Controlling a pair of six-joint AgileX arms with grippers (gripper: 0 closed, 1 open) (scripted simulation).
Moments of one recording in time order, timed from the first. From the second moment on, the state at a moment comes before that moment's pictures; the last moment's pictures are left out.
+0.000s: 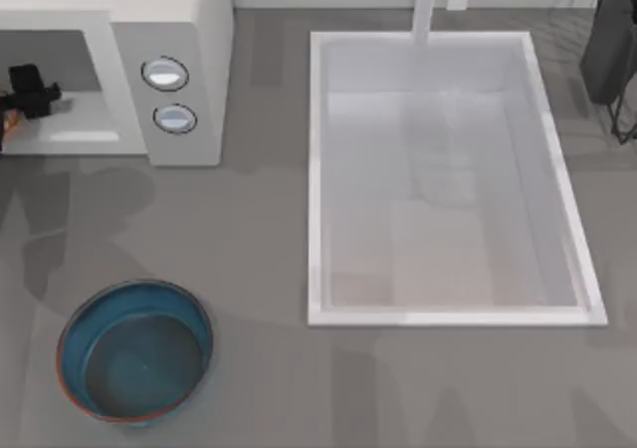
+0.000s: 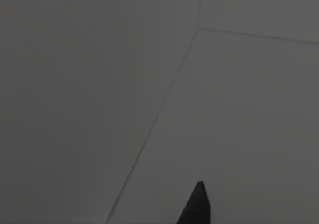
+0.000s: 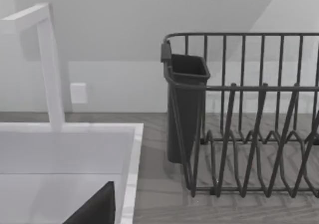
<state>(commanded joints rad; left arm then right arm) 0.14 2.40 1.20 0.90 -0.12 -0.01 0.00 0.00 0.00 0.00 0.00 0.00</state>
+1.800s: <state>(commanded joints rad) 0.28 1.90 0.36 1.24 0.01 0.04 0.00 0.00 0.00 0.00 0.00 0.00</state>
